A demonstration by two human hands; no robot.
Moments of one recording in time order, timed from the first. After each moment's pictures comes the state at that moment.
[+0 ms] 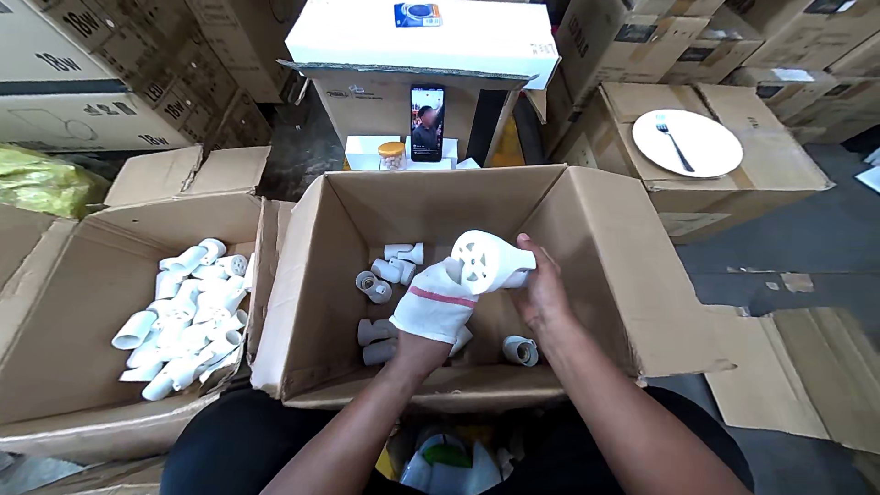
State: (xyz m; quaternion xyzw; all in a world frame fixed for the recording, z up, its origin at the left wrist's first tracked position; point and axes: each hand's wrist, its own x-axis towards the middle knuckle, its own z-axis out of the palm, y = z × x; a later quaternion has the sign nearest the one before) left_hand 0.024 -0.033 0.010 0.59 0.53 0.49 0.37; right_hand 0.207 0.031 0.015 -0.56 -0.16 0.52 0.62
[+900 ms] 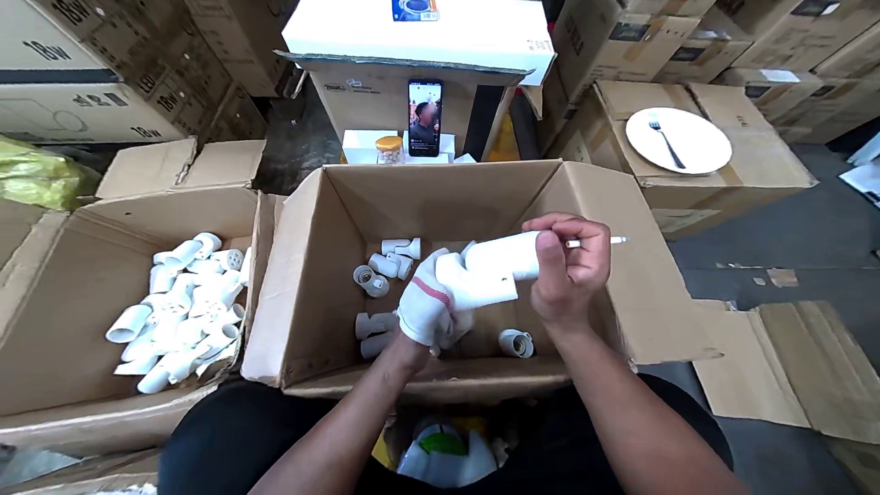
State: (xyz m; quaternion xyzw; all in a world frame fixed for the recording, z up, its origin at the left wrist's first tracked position) left_hand 0.012 -0.027 0.007 0.43 0.33 0.50 0.67; right_hand 0.211 0.011 0.048 -0.40 -0.57 0.16 0.70
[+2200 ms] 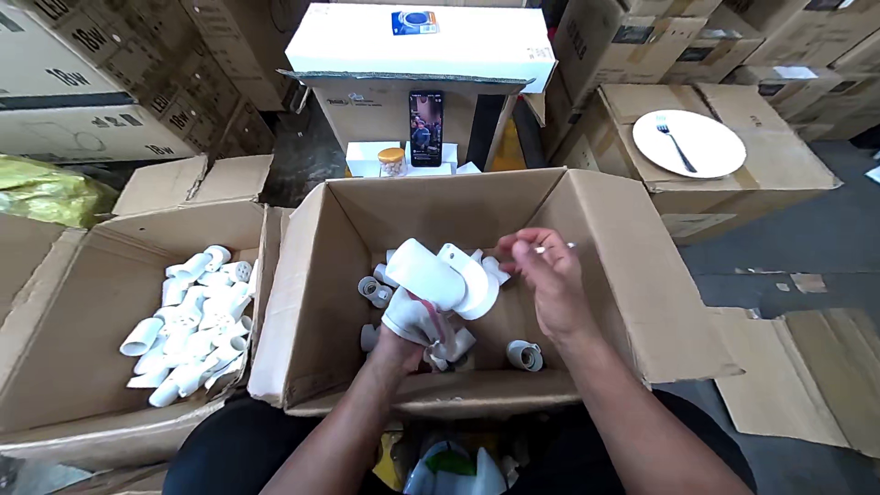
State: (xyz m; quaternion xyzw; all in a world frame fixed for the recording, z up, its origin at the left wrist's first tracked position) left_hand 0.003 -0.014 -0.008 0.21 0.32 0.57 0.73; right_hand 0.214 0.014 0.051 -0.50 -0.47 0.44 0.57
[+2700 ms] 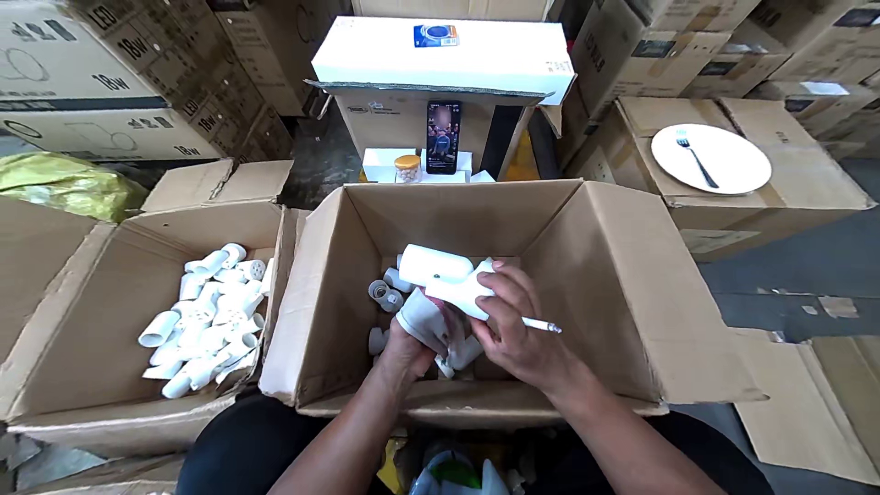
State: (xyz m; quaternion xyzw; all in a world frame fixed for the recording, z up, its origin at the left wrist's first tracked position) left_hand -0.001 -0.006 -0.010 0.15 0.26 0.57 0.77; right_hand 0.185 -0.001 0.009 -0.36 -0.81 -0.05 0.45
